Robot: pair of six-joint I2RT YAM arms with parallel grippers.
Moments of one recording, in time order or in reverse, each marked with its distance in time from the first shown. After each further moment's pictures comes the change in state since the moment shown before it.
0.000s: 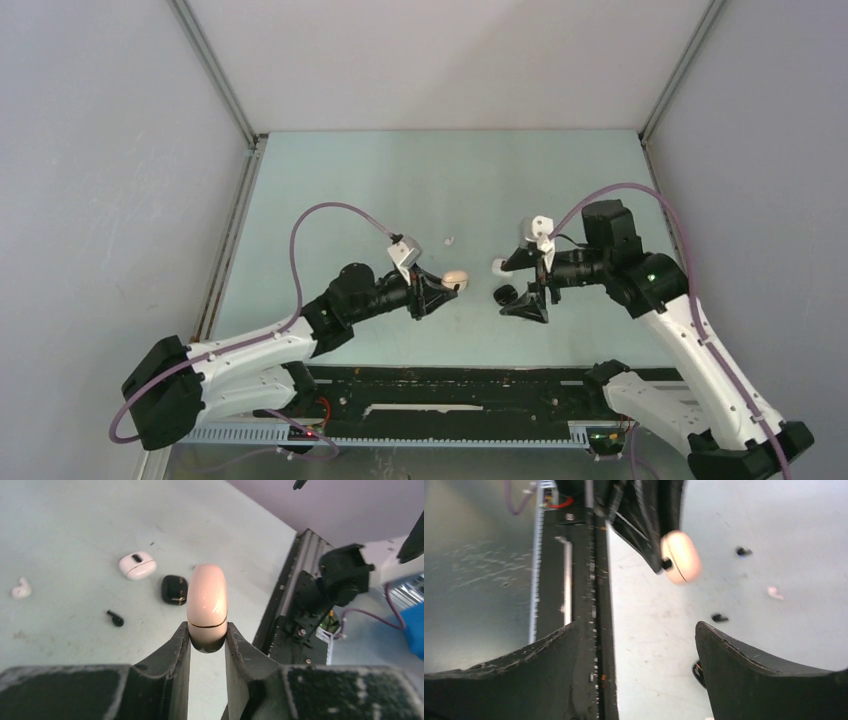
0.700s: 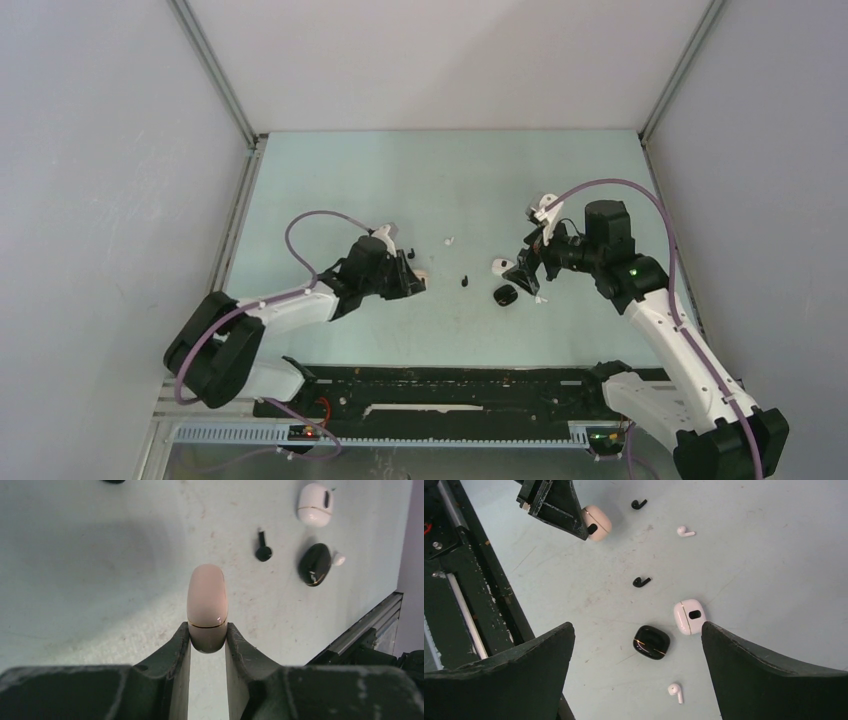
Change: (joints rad) left arm 0.274 0.325 0.109 -0.385 -0.107 -0.393; right arm -0.191 -0.017 -0.267 0.397 0.282 0.238
